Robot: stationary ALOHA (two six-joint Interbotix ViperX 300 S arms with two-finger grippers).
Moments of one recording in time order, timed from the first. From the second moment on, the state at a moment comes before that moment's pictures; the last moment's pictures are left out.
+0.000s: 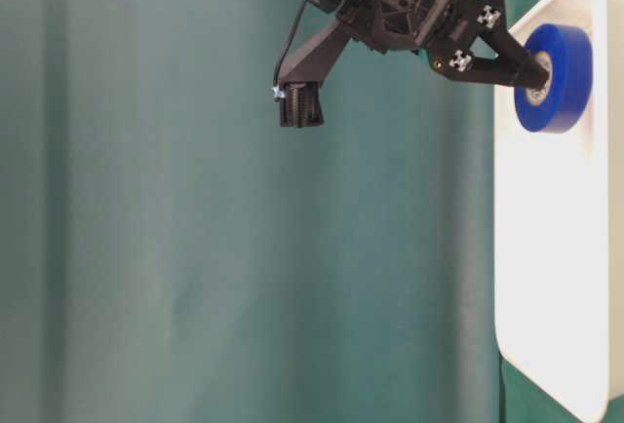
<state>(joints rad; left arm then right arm) -0.01 -0.43 0.92 -0.03 0.26 -0.08 -0.34 0.01 0.67 -0.27 0.27 0.47</state>
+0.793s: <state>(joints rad) -0.01 -0.43 0.92 -0.03 0.26 -0.08 -0.34 0.01 0.68 -0.27 0.27 0.47</state>
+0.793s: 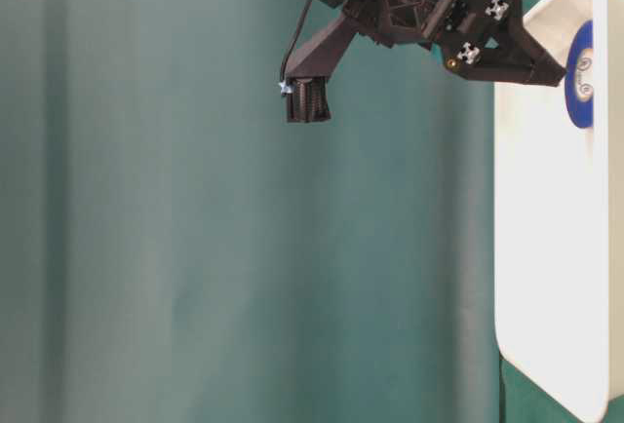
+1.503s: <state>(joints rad) -0.01 -0.43 0.92 -0.03 0.26 -0.08 -0.15 -0.19 0.77 -0.27 0.19 0.47</state>
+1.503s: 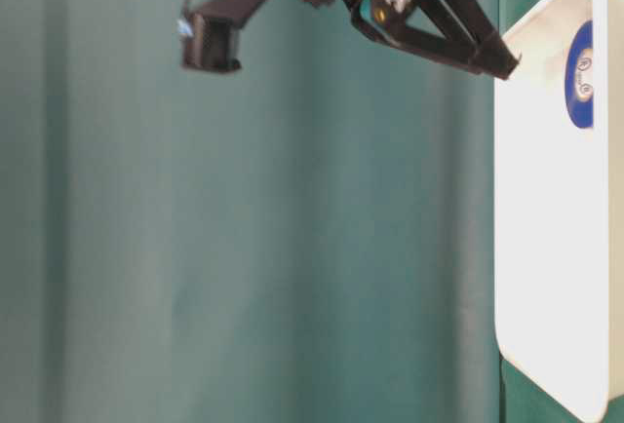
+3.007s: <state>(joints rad) -0.03 -0.43 0.92 -0.03 0.25 -0.10 0.06 -0.25 0.94 -0.27 -0.13 0.47</state>
